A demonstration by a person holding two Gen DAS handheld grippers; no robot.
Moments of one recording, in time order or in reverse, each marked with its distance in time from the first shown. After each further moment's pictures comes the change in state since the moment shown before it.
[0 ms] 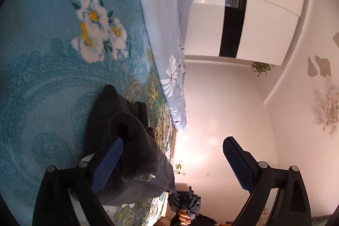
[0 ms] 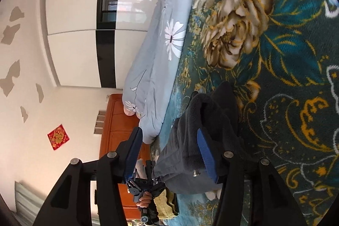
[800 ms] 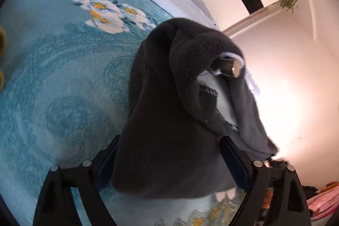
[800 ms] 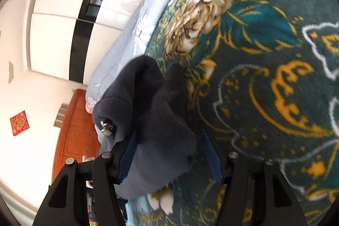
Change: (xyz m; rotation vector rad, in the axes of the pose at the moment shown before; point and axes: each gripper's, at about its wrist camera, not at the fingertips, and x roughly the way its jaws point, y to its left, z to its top) left arm 0.061 0.028 -0.085 0.477 0.009 0.551; right arm 0.041 -0.047 -0.045 -0.117 -0.085 -0.263
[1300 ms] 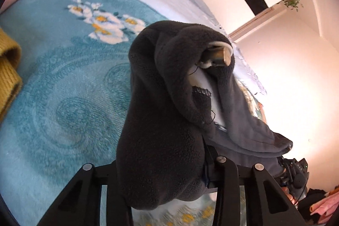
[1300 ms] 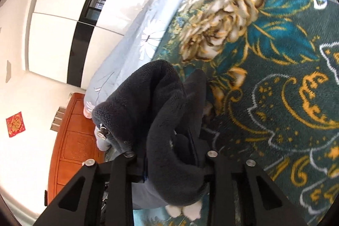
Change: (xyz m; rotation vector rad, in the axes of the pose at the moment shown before) left arm -0.045 -0.024 -0.015 -0.004 -0.033 0.037; right arm -0.014 0.051 -0.013 -0.031 -0.040 -0.016
